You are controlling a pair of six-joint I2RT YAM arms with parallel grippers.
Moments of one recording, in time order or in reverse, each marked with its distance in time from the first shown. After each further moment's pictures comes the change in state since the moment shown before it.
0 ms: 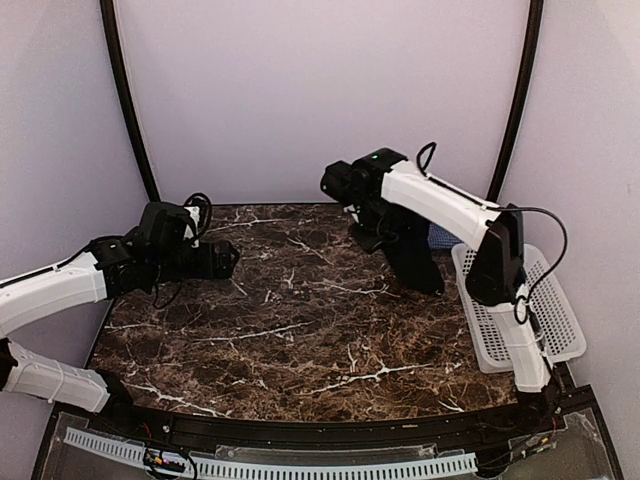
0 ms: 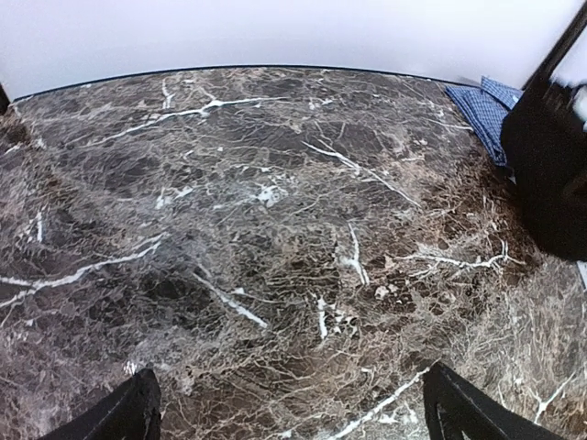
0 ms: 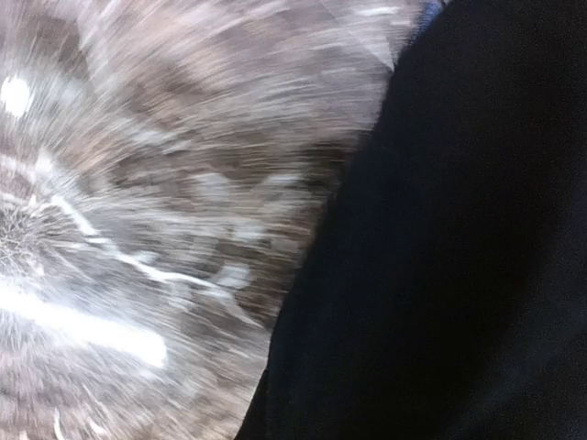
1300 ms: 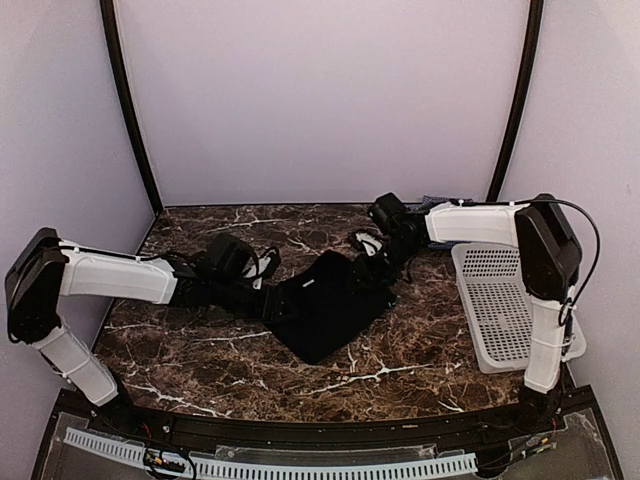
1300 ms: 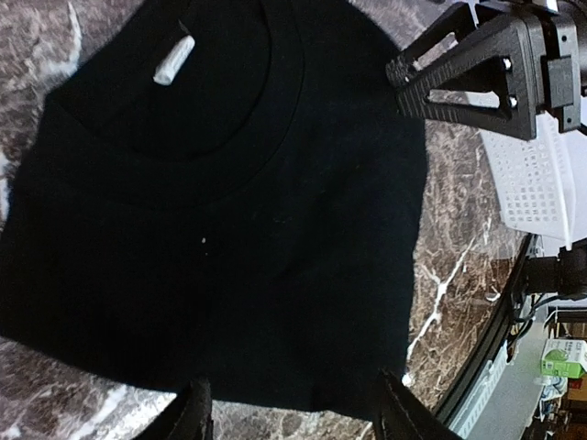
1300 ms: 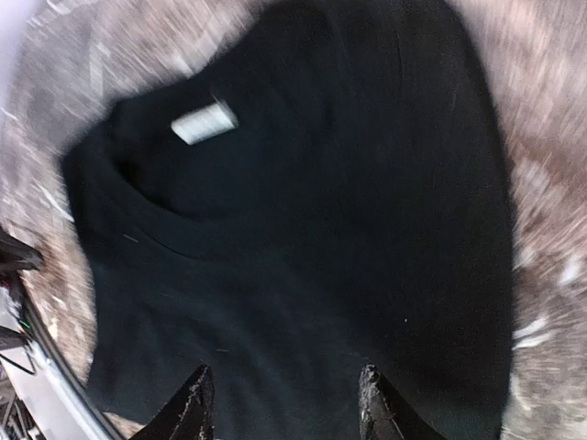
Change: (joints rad) left arm -0.100 0.353 -0.003 0.199 0.550 -0.166; right arm -0.128 -0.314 -0.866 0.868 -0.876 0.002
